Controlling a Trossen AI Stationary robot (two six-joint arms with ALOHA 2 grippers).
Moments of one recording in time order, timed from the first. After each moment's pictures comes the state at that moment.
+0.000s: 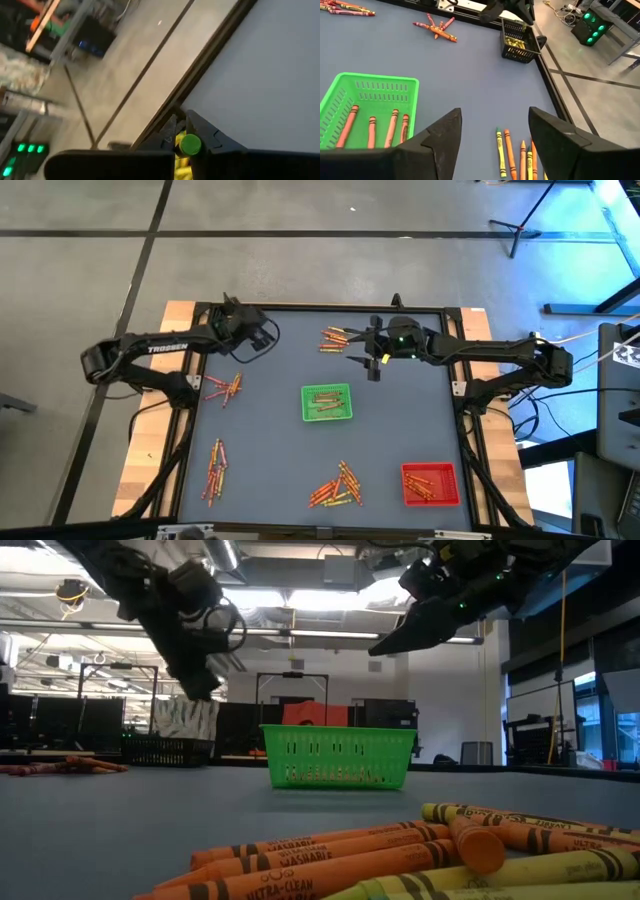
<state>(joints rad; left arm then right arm) 0.57 1.23 0.65 -0.15 -0.65 0.29 -0.31 1.30 0.77 0.10 -0.14 -0.39</state>
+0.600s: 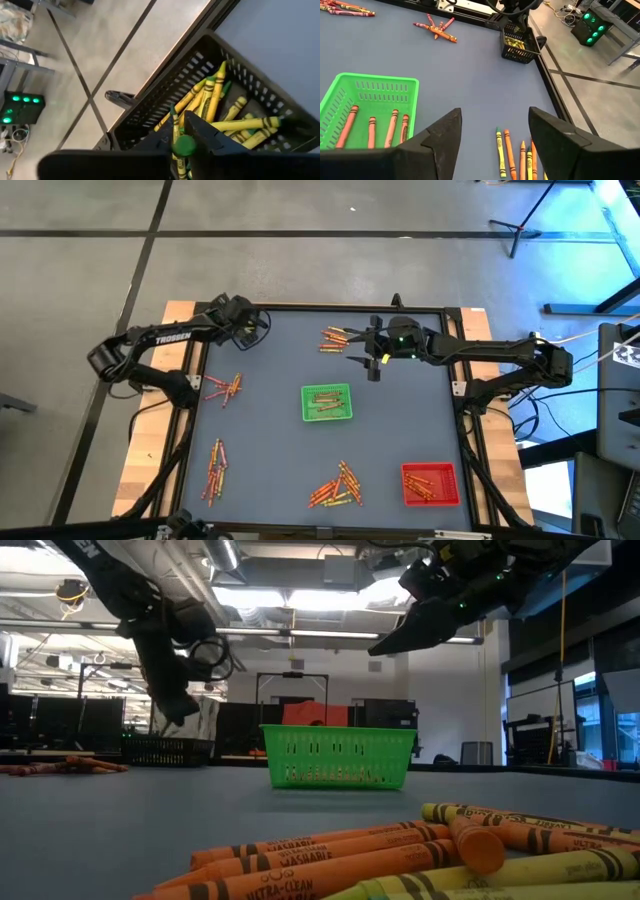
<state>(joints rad) 0.78 1.31 0.65 -0.26 -0.57 0.28 -0.31 1.30 0.77 0.10 -0.14 -0.39</state>
